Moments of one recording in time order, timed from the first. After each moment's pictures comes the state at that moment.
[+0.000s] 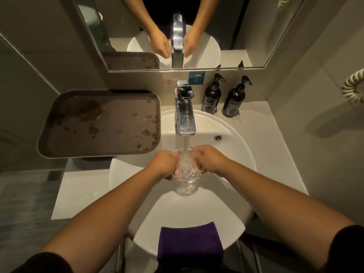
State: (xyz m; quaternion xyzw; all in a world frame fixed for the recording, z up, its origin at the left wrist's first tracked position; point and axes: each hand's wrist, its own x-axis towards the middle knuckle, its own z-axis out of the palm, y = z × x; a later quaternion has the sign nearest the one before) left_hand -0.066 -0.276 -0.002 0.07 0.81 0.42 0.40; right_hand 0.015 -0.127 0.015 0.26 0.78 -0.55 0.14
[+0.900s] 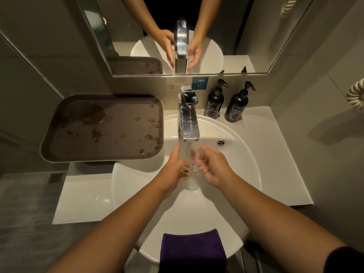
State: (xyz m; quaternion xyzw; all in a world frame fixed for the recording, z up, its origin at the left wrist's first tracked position) left_hand -0.042 -0.276 -0.002 0.08 0.56 0.68 0.46; right_hand 0.012 -0.141 0.005 0.37 0.38 -0.85 -0.05
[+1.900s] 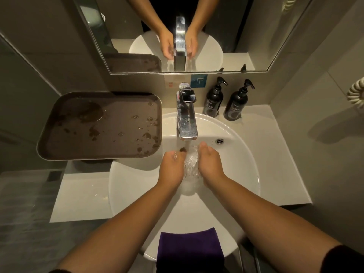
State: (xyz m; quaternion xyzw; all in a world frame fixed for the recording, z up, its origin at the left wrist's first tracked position) left_hand -0.035 -0.261 -0.013 0.04 0.76 0.59 0.27; right_hand 0.009 -0.157 0.000 0.43 0.68 -0.58 -0.09
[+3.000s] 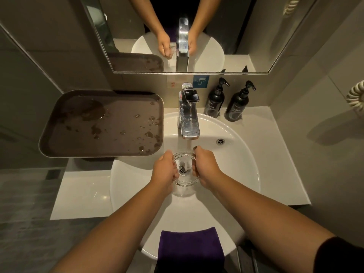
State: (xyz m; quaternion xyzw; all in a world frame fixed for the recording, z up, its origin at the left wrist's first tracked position) left_hand -0.044 -0.274 -0.001 -0.16 0.66 0.65 0.34; right_hand 0.002 -0.167 0.013 0.44 0.58 -0.68 0.00
